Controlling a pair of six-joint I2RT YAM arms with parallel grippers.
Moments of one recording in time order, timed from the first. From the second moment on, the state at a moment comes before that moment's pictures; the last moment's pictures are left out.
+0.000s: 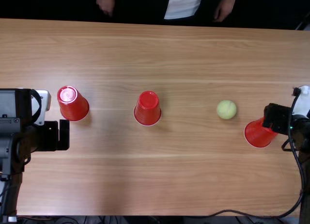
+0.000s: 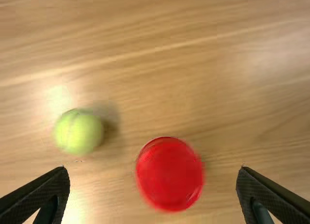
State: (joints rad) left arm 0.02 1.27 1.50 -1.33 -0.03 0.00; right arm -0.34 1.34 1.19 -0.71 -0.14 -0.13
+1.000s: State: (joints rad) left arm 0.02 1.01 1.31 -1.33 -0.02 0.00; right arm 0.04 1.00 1.14 -0.97 -0.15 0.01
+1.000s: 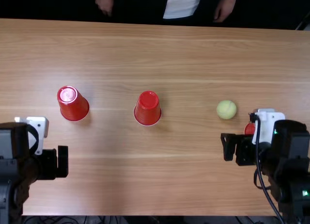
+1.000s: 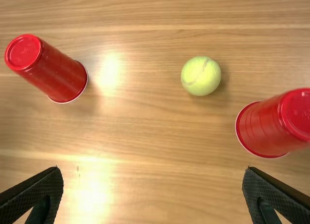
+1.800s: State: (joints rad) left arm 0.05 0.39 0.71 -1.05 -0.03 0.00; right arm 0.04 0.34 0.67 -0.91 -0.15 0.01
